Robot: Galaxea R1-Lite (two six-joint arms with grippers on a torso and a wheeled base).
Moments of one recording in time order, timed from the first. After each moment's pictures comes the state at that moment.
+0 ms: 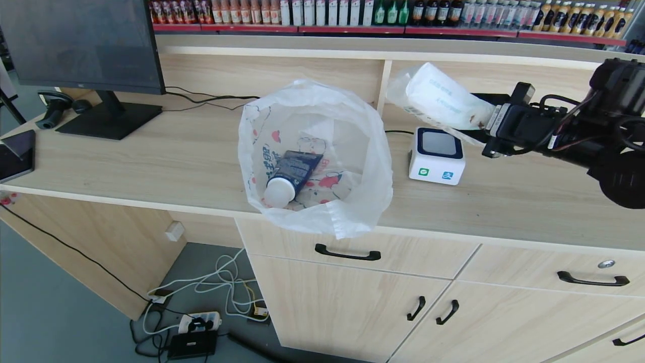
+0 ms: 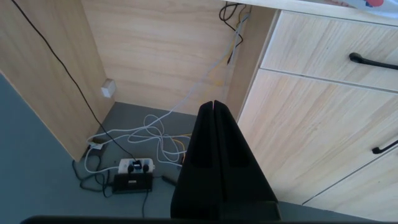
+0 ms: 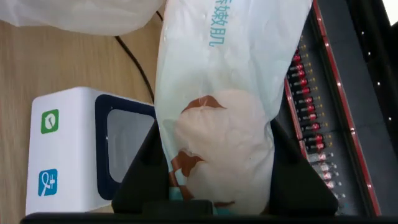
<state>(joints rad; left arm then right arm) 0.00 0.00 0.00 0.01 0.00 0.00 0.08 1.82 -1.25 -0.68 0.61 -1.31</state>
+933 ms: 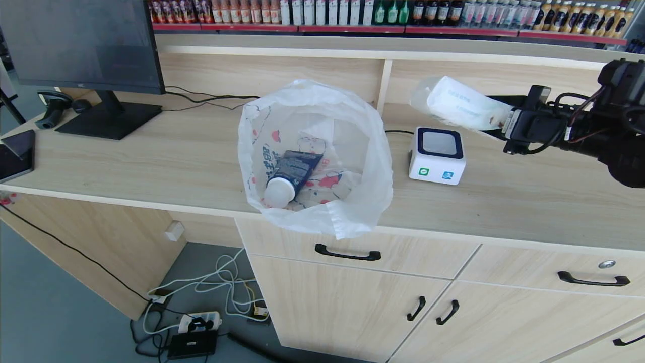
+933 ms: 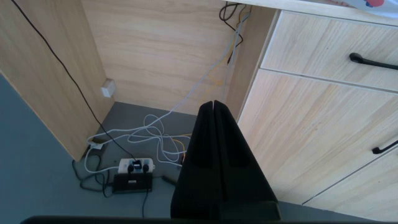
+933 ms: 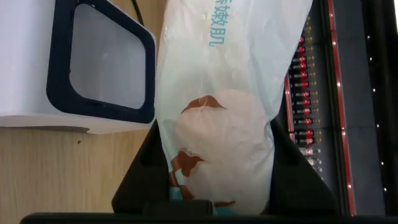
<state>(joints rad) 0.00 0.00 0.00 0.01 0.00 0.00 -0.07 1.90 -1.39 -0.55 0.67 -1.45</state>
